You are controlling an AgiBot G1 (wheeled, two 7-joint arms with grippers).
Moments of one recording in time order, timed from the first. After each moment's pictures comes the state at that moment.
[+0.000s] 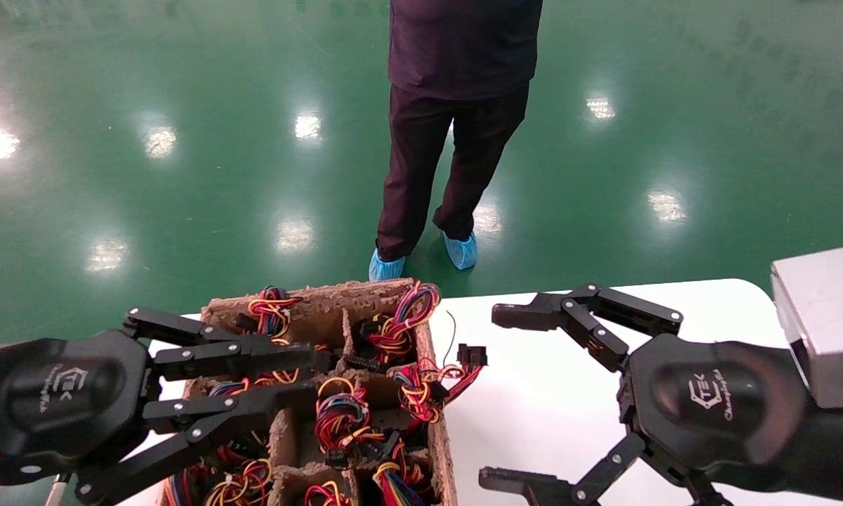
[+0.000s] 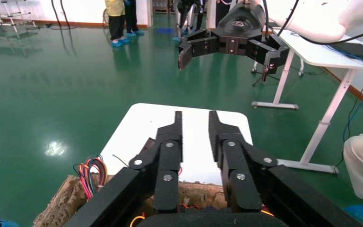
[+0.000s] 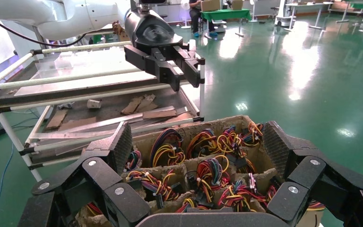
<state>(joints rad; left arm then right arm) -1.10 0.55 0.42 -1.25 0.62 1.43 -0.10 1.07 -0.61 -0.28 1.28 -0.73 -1.49 0.19</state>
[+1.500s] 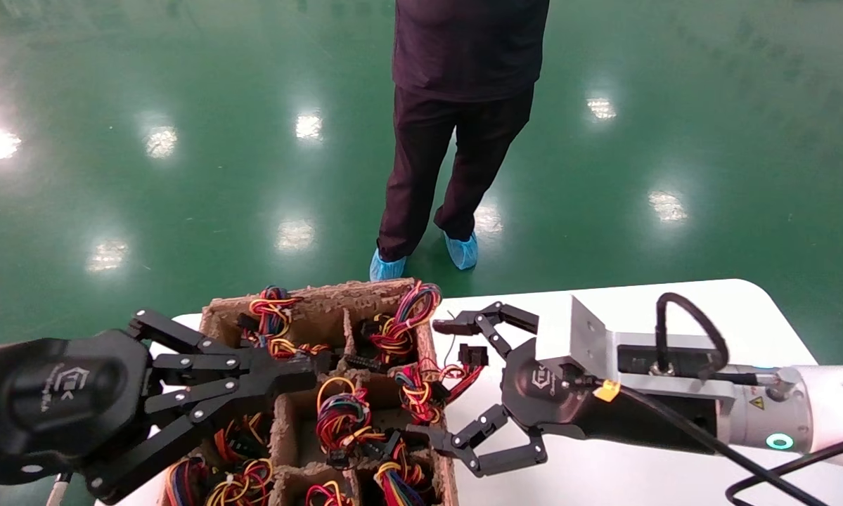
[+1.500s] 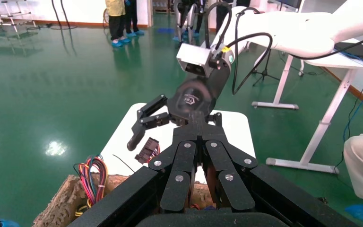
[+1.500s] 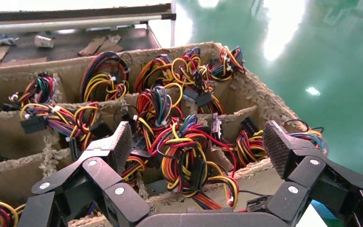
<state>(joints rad) -1.10 0.55 0.42 -1.25 0.62 1.43 -0.10 1.13 -0.81 -0.43 1.21 -1.08 -1.29 0.08</state>
